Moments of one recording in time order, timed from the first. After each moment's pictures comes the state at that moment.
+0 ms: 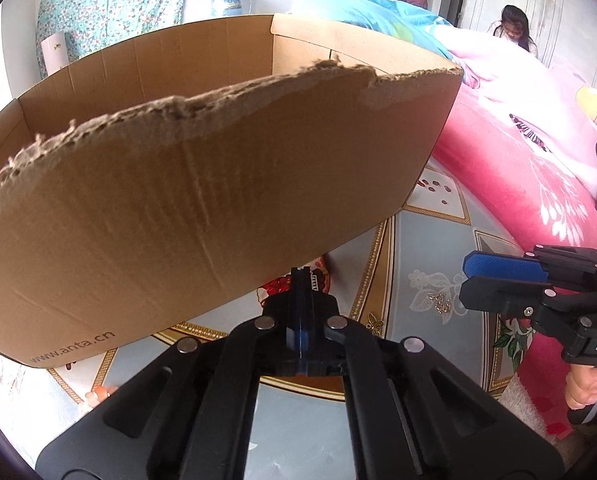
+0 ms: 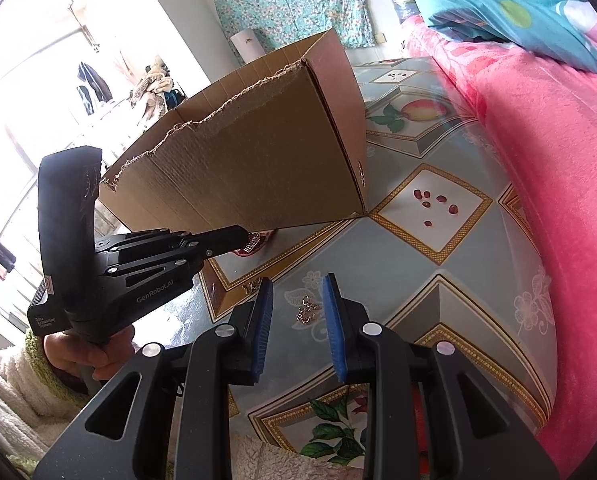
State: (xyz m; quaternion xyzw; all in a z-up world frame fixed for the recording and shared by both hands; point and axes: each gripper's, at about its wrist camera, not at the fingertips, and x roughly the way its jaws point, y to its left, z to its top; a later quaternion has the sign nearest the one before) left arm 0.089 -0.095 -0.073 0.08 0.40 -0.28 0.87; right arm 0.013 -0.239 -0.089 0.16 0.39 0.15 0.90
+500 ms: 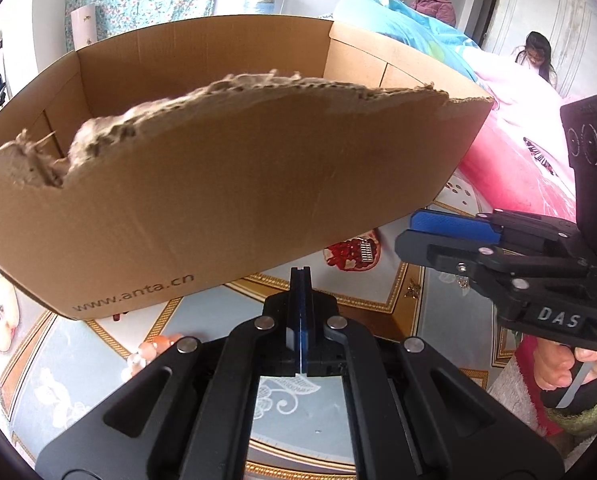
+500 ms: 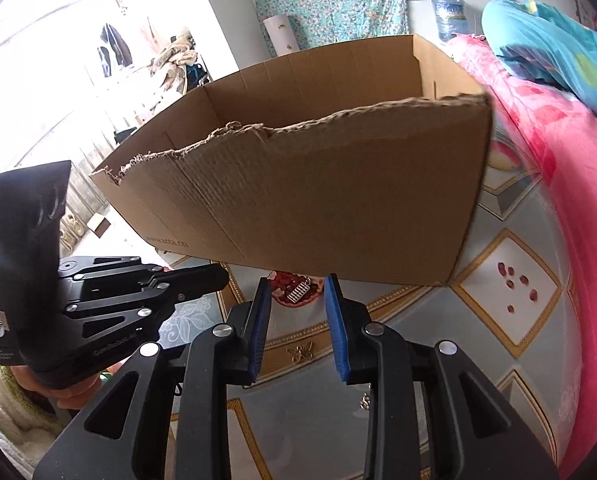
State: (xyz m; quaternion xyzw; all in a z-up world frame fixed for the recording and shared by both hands) left arm 0.079 -0.035 -0.067 0.03 0.42 -0.25 0.87; right arm 0.068 -0.175 -0.079 0.07 0.39 0.18 0.90
